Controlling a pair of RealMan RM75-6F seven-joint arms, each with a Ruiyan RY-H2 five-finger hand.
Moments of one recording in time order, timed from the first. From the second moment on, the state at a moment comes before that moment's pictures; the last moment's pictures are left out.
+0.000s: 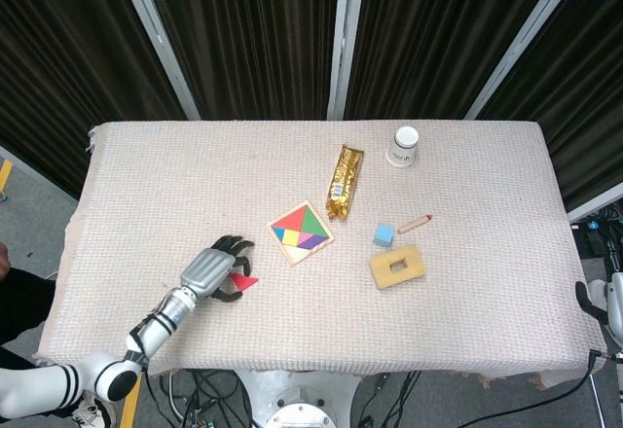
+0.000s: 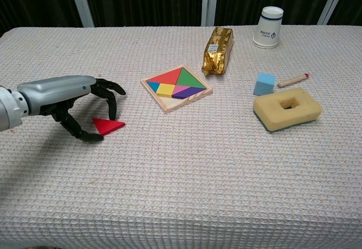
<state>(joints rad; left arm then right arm) -0.64 -1.54 -0.06 -1.48 1.29 0.89 0.08 0.06 -1.12 0.14 -1.46 -1.35 1.45 0.04</state>
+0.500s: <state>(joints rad) -0.65 -1.54 -0.07 -1.49 1.29 0.90 0.08 0.06 -1.12 0.14 -1.45 -1.35 1.44 0.04</state>
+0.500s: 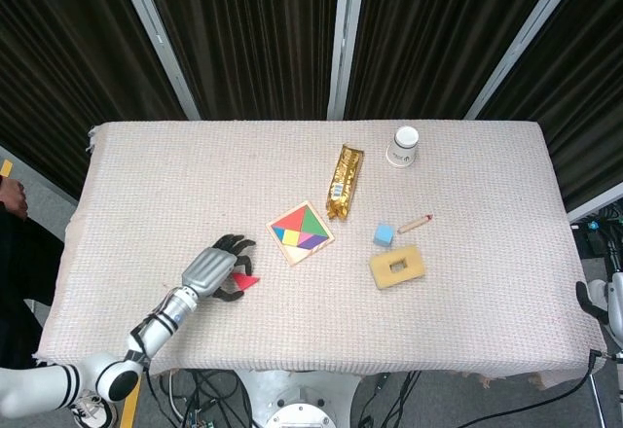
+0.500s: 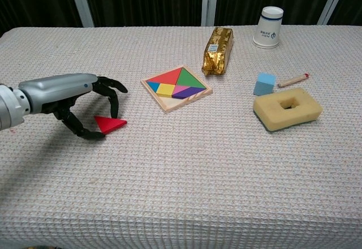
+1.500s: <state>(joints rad) -0.82 -1.63 -0.19 -1.47 1.21 0.81 0.17 0.06 -1.11 0.15 -1.44 -1.34 1.44 0.09</state>
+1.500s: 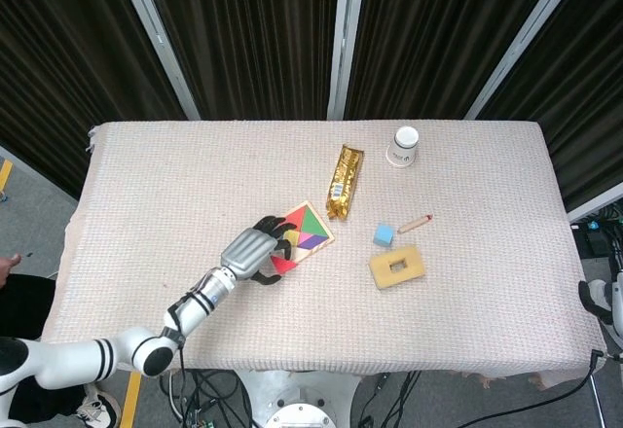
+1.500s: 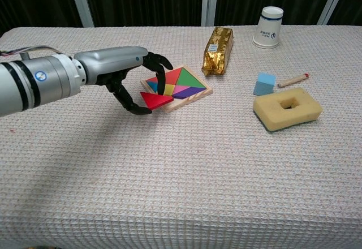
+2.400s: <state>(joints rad) -0.95 -1.71 -0.27 -1.48 0.69 0.86 0.47 0.06 -1.11 0.14 -1.42 -1.35 1.43 0.13</state>
